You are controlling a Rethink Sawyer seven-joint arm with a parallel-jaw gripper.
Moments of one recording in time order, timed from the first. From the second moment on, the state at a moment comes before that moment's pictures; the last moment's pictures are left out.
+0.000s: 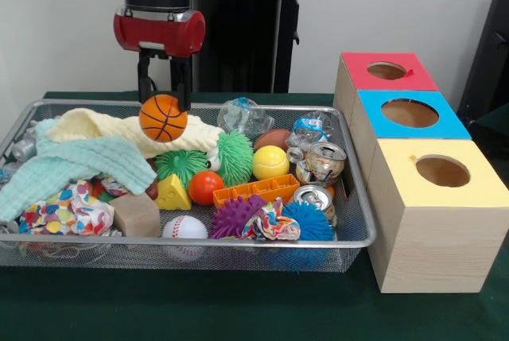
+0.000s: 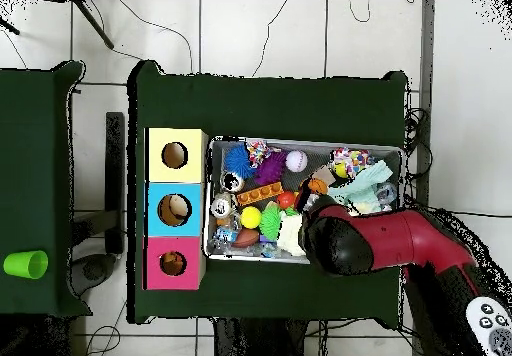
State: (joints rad) arm -0.86 -0.87 0.59 1.91 -0.71 0.47 2.34
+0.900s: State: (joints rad) arm -0.90 -0.90 0.60 1.91 -0.63 0.47 2.34
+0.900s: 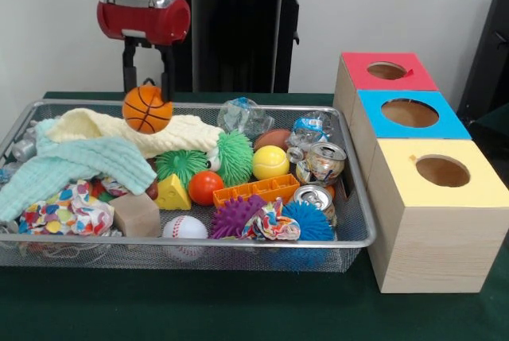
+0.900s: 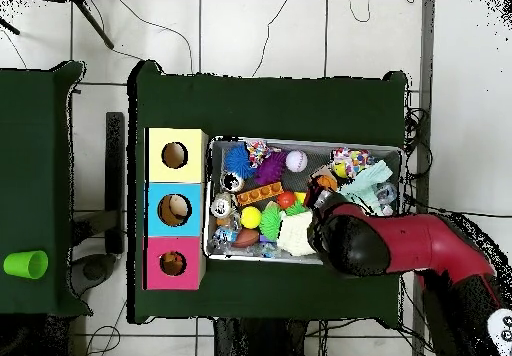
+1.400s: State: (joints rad) arm -0.90 -0.93 0.60 1.91 -0.61 0.51 2.34
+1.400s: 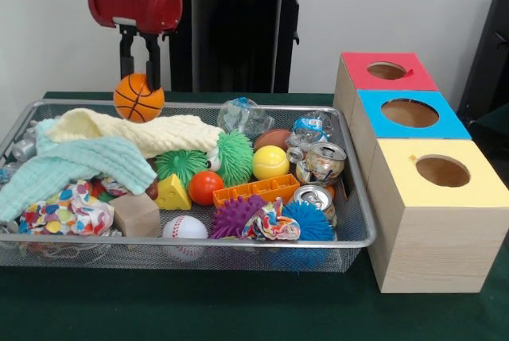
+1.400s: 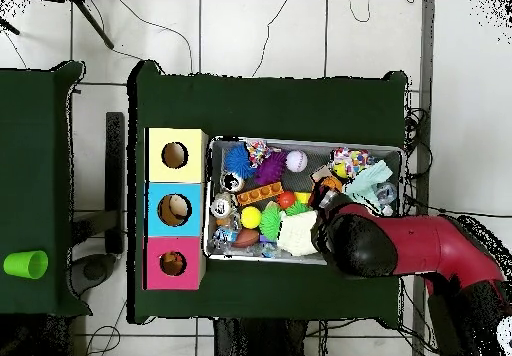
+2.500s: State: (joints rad) arm -0.88 -0.94 0.60 1.91 -0.59 0.53 2.34
